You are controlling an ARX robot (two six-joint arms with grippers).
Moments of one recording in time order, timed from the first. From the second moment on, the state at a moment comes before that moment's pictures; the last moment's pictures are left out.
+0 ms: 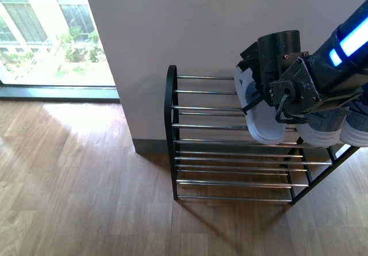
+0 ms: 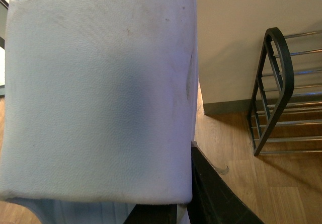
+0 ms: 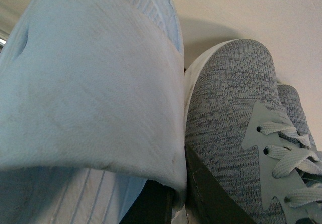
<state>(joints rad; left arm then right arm) -0.37 0.86 0.34 0.05 -0.40 0.08 0.28 2.67 1.54 0.51 0.51 -0.54</state>
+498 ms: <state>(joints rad) -0.37 0.86 0.34 0.05 -0.40 0.08 0.27 2.47 1.32 0.44 0.34 -0.29</state>
